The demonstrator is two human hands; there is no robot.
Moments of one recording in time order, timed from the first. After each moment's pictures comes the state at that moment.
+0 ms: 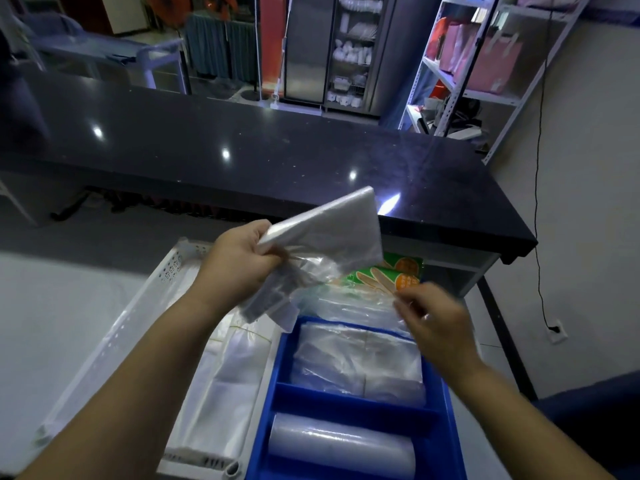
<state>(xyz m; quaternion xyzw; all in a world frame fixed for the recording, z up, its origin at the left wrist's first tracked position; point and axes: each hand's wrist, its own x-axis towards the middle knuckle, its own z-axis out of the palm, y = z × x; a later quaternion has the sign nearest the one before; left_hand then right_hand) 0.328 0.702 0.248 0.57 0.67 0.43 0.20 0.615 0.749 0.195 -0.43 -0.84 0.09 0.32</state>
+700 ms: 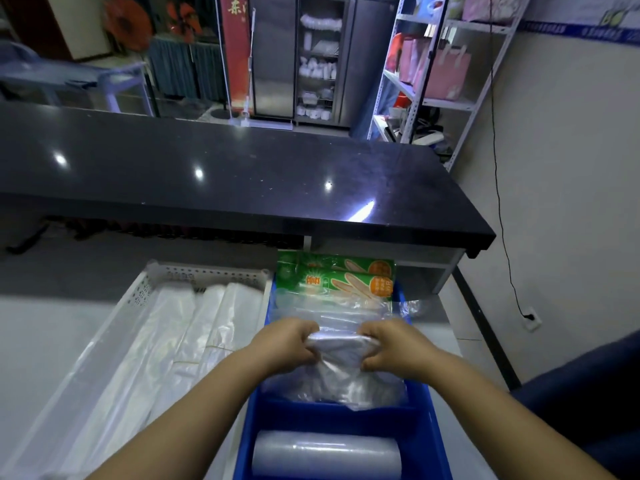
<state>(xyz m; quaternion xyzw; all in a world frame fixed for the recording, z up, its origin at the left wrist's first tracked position) 0.406 0.718 0.158 0.72 0.63 0.09 0.28 0.618 0.753 0.180 -0.50 -0.82 0.26 -0.01</state>
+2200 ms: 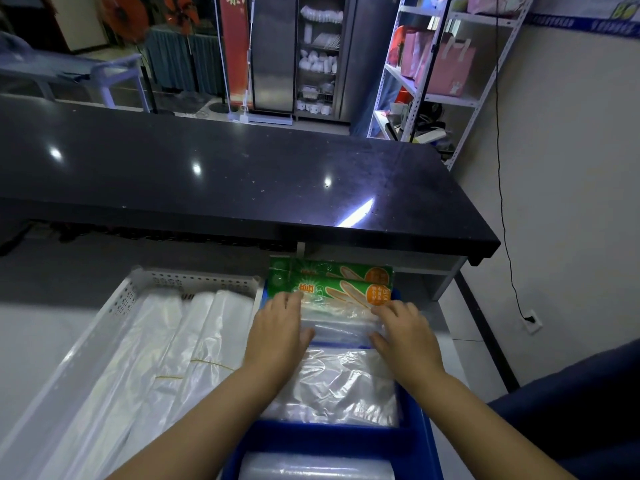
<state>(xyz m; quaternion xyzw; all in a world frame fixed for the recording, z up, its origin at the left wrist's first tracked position) 0.423 0.736 0.148 0.67 0.70 0.25 0.07 0.628 0.774 0.155 -0.56 -0.81 0.03 0.18</state>
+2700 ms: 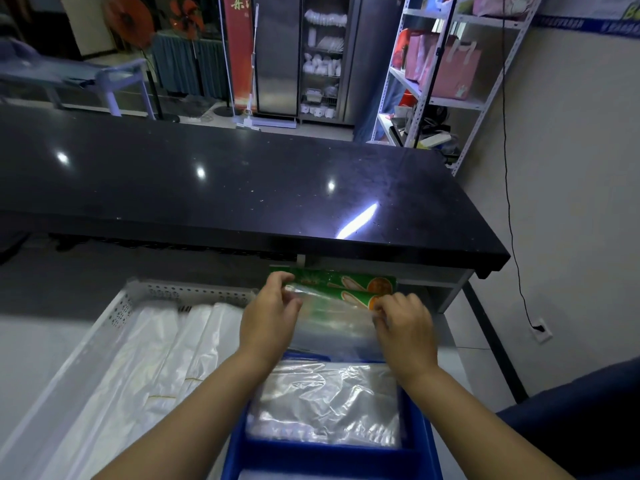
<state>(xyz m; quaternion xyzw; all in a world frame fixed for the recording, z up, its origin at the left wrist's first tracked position) 0.407 0.777 0.164 0.53 0.70 0.44 0.18 0.612 0.807 0.165 -0.56 -0.79 -0.02 0.26</state>
